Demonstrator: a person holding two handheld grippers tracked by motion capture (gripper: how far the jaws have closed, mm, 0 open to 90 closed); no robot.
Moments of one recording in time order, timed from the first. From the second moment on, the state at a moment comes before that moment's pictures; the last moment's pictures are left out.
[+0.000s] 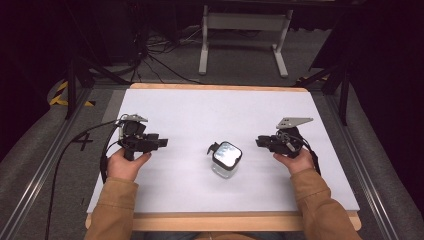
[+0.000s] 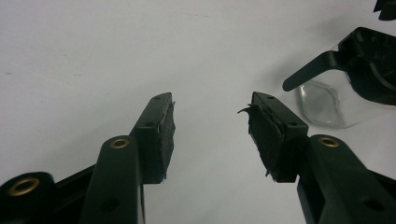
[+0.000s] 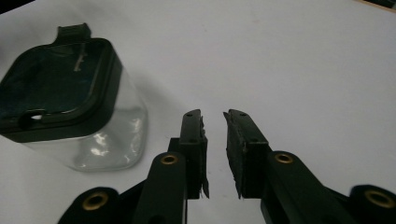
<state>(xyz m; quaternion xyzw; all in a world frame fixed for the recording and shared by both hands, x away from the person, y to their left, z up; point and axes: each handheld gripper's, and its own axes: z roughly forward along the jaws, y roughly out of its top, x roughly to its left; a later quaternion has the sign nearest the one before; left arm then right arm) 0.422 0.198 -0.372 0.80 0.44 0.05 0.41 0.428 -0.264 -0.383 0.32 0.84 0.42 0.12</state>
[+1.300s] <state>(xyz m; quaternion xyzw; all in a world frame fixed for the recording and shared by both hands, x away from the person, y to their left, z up) 0.421 0.172 -0.373 0.82 0.42 0.03 0.39 0.422 -0.216 -0.404 0.25 0.88 0.39 0.07</state>
